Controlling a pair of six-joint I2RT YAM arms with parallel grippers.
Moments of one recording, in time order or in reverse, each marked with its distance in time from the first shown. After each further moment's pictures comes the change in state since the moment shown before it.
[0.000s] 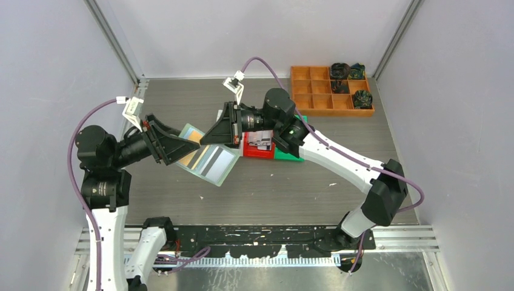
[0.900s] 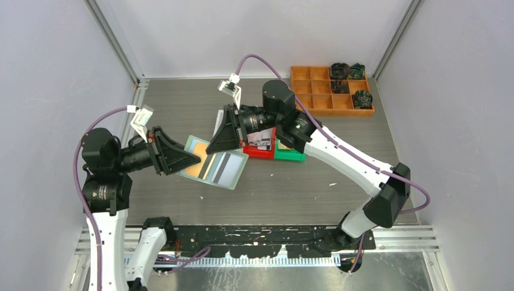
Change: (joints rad) left arm 0.000 -0.025 -0.008 -0.174 0.118 0.134; right arm 0.000 -0.022 0.144 -0.399 -0.157 -0.281
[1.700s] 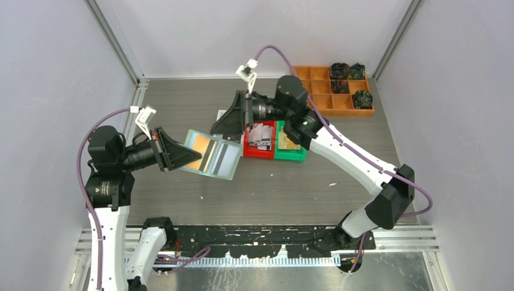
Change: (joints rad) left arm 0.000 0.014 -0.030 -0.051 -0.043 0.023; right arm -0.061 -0.013 -0.032 0.111 0.078 0.121
